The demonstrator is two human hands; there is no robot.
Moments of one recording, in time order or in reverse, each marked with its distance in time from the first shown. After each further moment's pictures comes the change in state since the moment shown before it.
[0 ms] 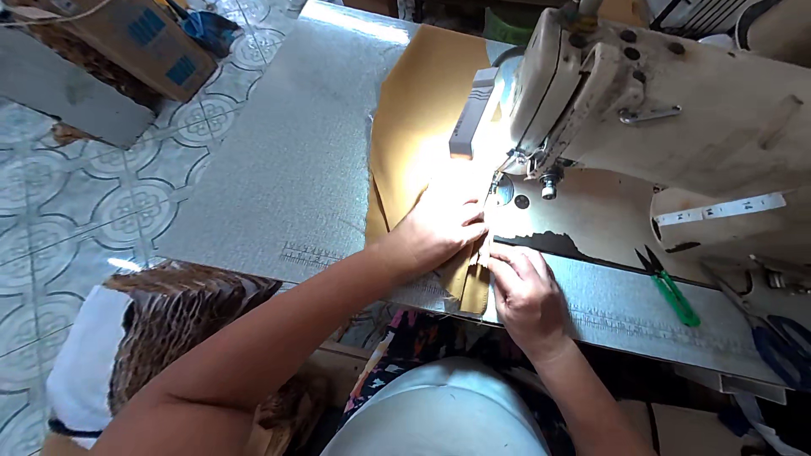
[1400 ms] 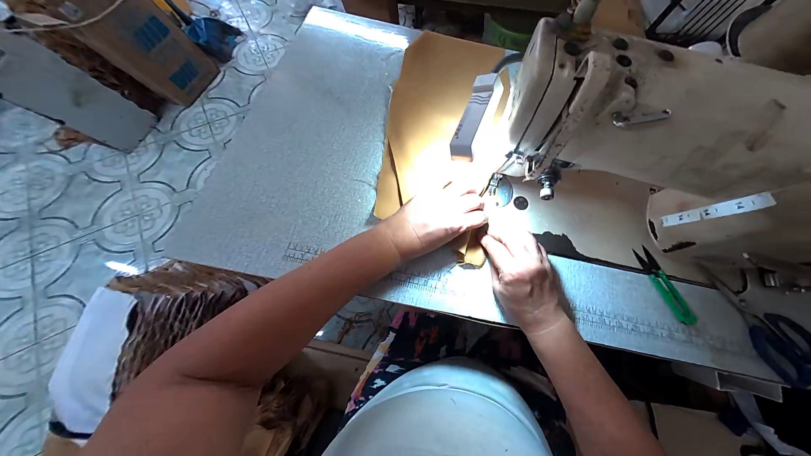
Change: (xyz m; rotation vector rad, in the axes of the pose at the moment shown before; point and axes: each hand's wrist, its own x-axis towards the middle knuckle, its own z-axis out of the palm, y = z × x) left_hand 0.015 -0.028 0.006 -0.007 0.033 0.141; right_hand 0.021 0.010 0.014 -0.063 0.010 -0.073
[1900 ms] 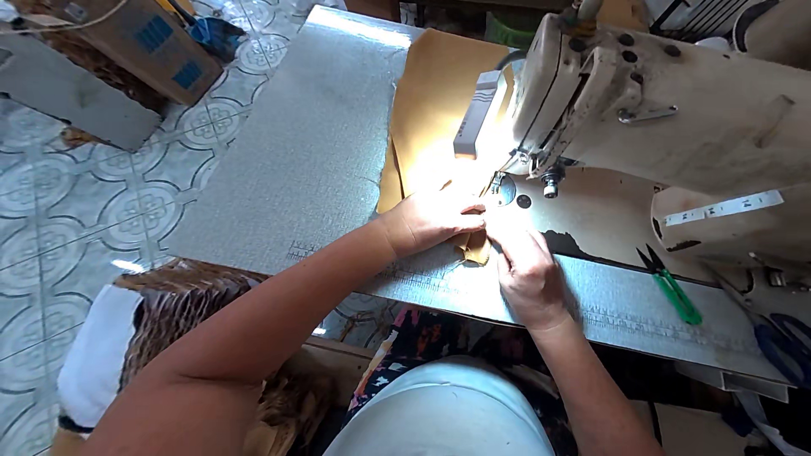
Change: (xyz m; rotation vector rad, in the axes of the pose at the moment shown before) left_hand -0.011 -0.004 -0.005 -0.055 -0.037 0.036; right_hand 0.005 -0.001 -0.005 0.122 0.043 0.124
